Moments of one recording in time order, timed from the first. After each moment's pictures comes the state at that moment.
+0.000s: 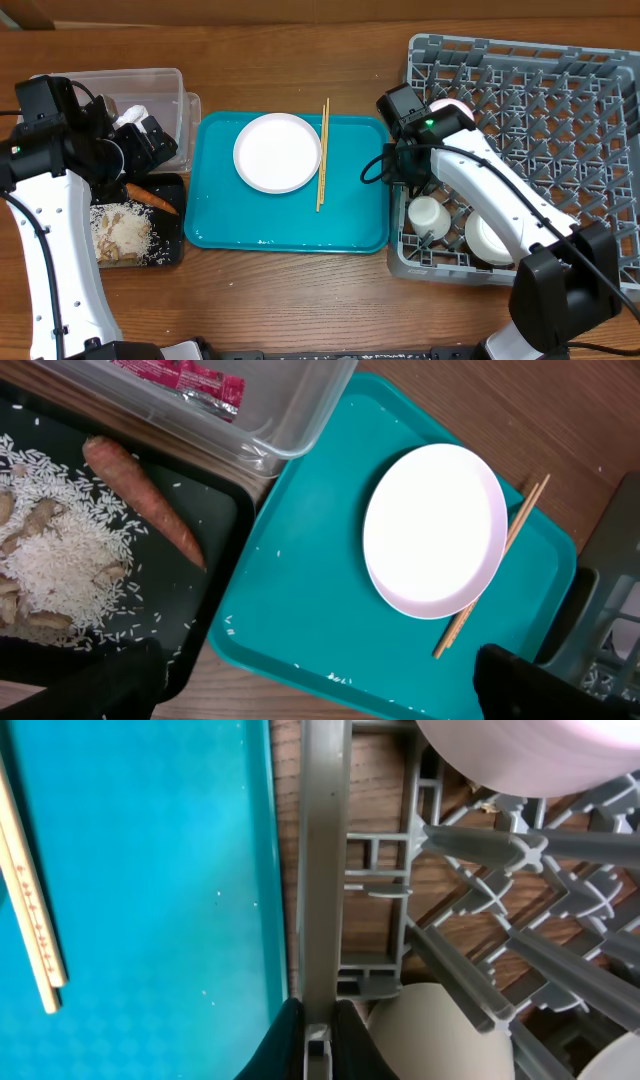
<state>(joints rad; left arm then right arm) 0.33 1.47 1.49 -1.20 0.28 -0.26 0.44 1.78 1.41 -1.07 0.11 0.52</state>
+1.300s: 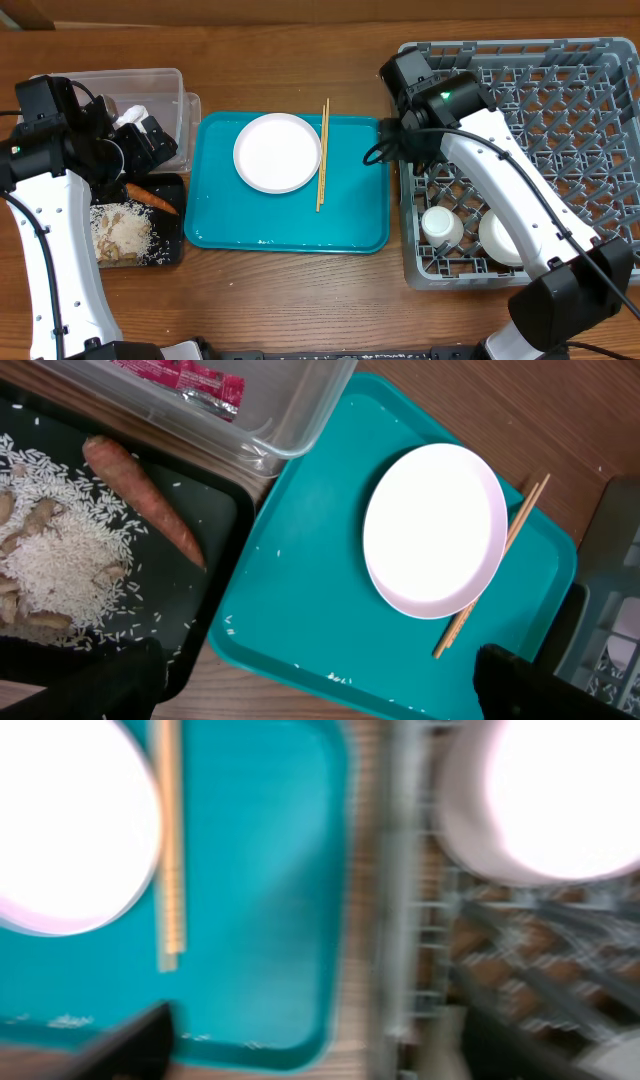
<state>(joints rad) 0.33 1.47 1.49 -1.20 0.28 -0.26 0.44 1.78 1.69 -1.23 0.02 0.43</state>
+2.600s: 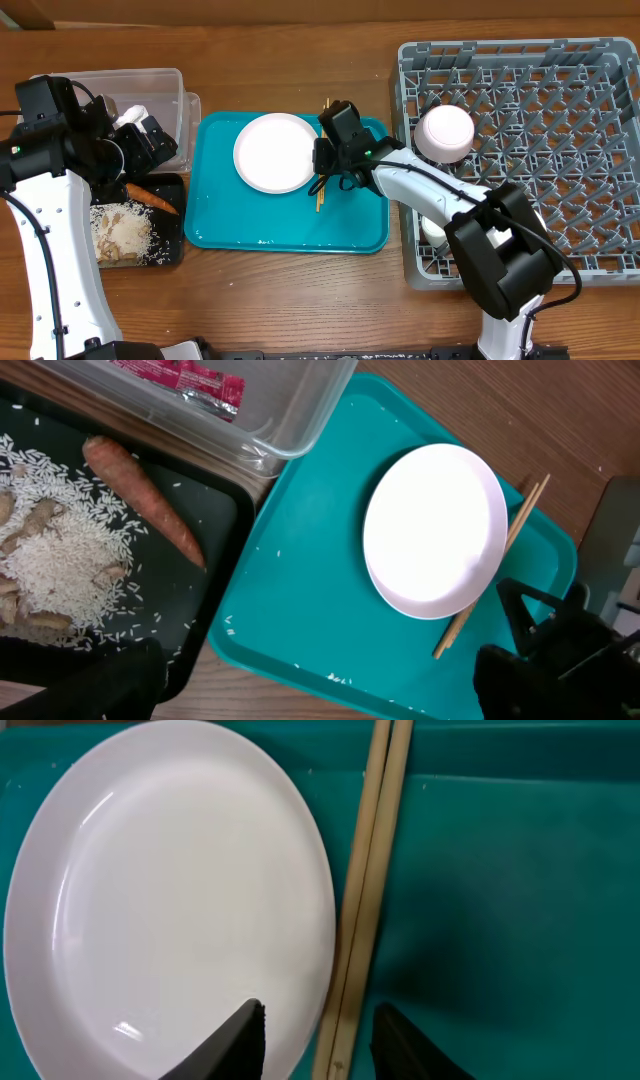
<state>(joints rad) 0.33 1.47 1.49 -1.20 0.28 -0.26 0.62 2.00 1.32 -0.30 -0.03 0.58</state>
